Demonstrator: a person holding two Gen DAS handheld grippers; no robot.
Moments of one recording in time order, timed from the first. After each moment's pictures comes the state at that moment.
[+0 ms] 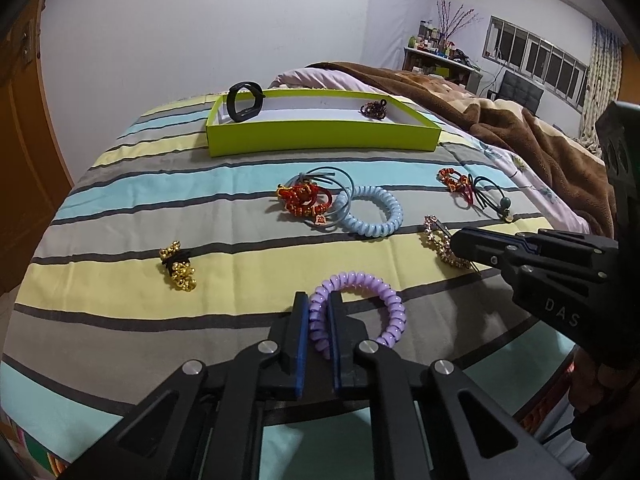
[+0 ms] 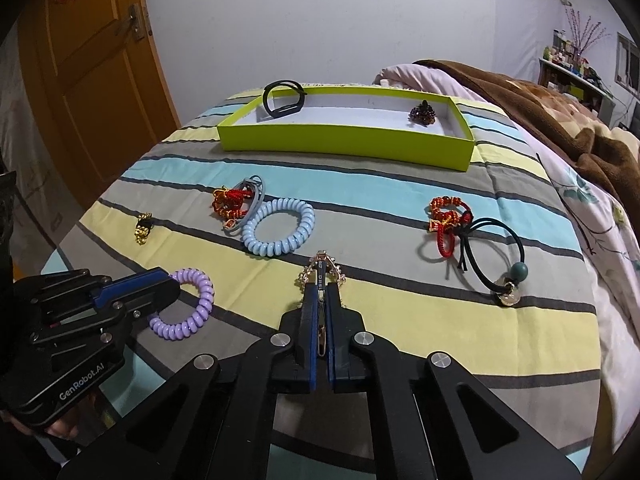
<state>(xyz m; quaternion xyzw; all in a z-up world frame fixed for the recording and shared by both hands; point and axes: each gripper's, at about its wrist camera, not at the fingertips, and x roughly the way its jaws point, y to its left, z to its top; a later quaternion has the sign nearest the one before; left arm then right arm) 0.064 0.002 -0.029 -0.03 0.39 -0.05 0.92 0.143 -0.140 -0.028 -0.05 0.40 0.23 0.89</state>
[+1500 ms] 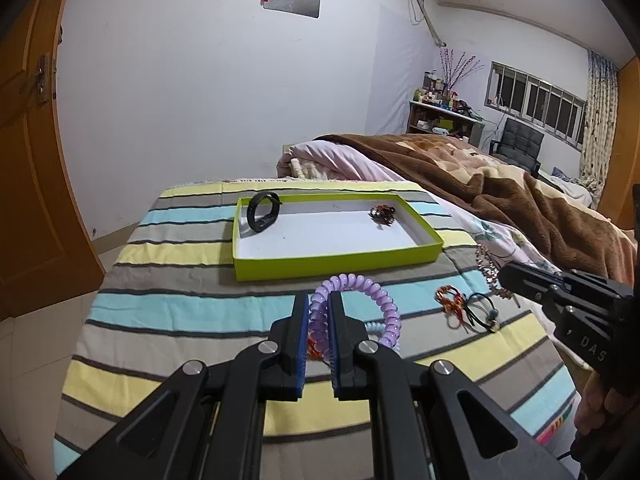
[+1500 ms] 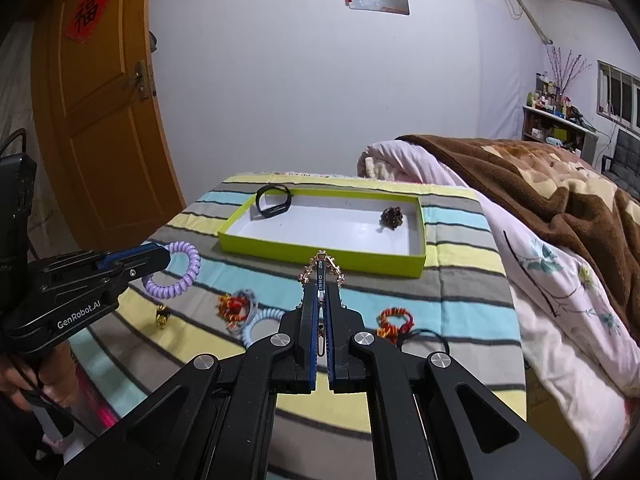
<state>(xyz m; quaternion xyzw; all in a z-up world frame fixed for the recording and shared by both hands) 0.094 0.018 0.056 -0.03 0.30 -0.03 0.95 0.150 -0.163 0.056 -0.04 0.29 0.22 0.93</state>
